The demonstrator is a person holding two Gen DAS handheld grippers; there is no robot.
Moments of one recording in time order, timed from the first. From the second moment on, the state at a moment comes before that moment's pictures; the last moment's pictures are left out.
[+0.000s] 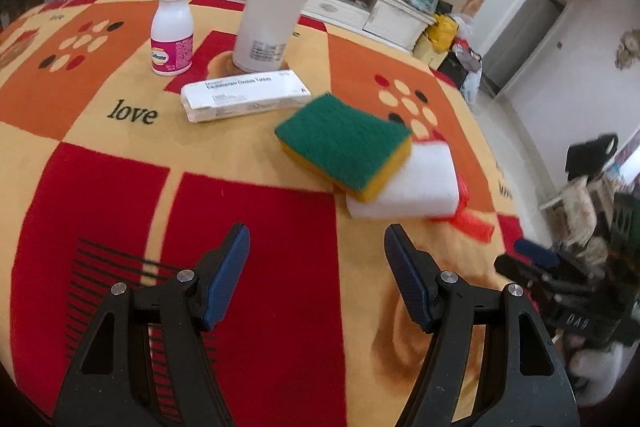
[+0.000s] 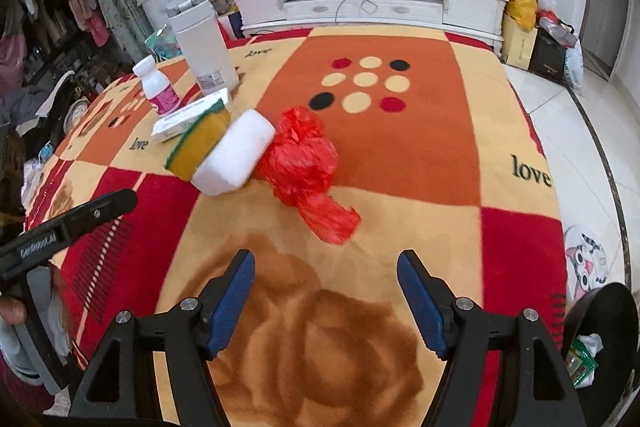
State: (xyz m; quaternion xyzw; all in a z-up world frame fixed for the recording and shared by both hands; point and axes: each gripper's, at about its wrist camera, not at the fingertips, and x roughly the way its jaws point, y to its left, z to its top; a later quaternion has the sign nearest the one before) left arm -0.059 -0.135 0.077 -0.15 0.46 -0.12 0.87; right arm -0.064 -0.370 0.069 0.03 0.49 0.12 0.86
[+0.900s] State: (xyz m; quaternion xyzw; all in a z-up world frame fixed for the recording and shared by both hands) left arm 0.056 -0.152 0.048 -0.28 0.53 -0.07 0.80; right arm 0.025 -0.341 0.035 -0.02 0.50 0.14 0.85
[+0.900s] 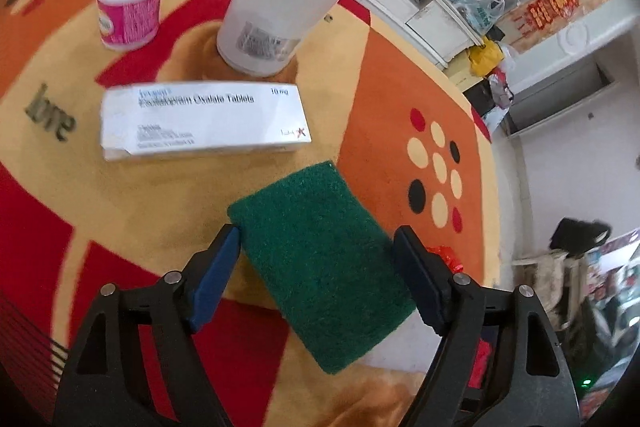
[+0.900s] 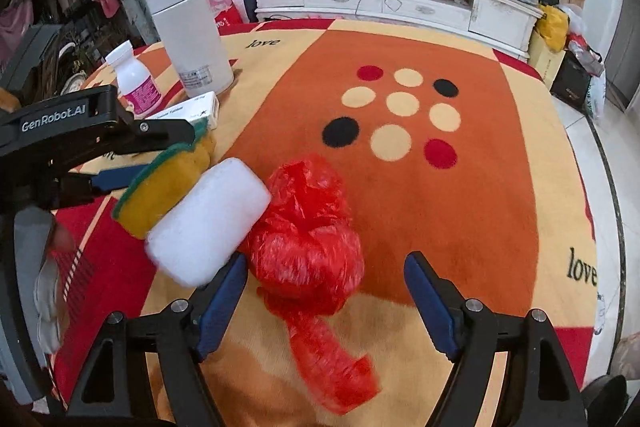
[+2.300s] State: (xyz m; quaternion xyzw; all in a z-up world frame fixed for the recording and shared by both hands) left arm -0.120 -0.201 0.103 -0.11 0.48 -0.22 0.84; right arm -0.118 -0.409 0.059 0.00 0.48 0.12 0.87
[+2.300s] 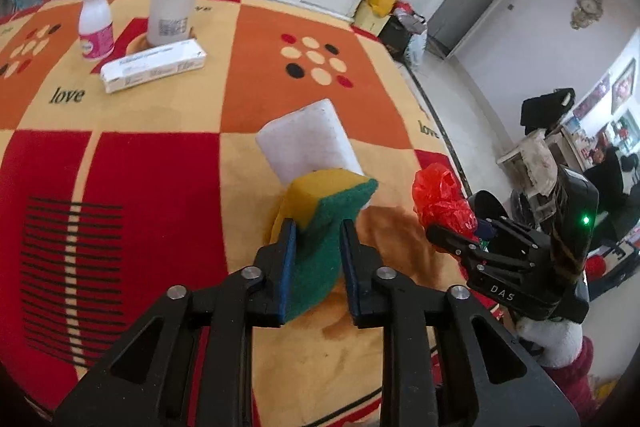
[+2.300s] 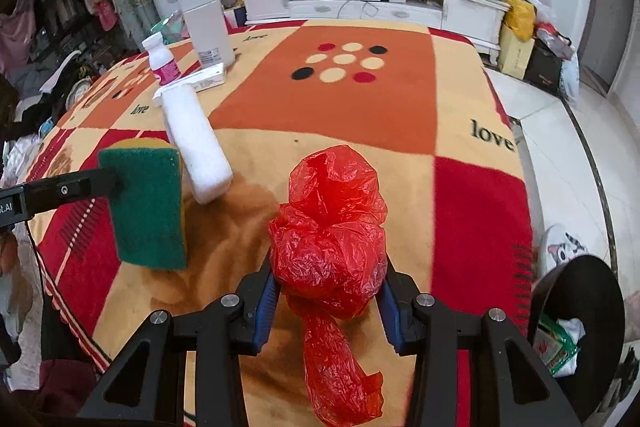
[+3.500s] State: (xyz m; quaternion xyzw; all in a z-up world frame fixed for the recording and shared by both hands) left arm -0.144 -0.264 0.104 -0.02 0.44 -0.22 0.87; right arm -0.141 -0.444 0.062 0.02 0.47 0.10 0.88
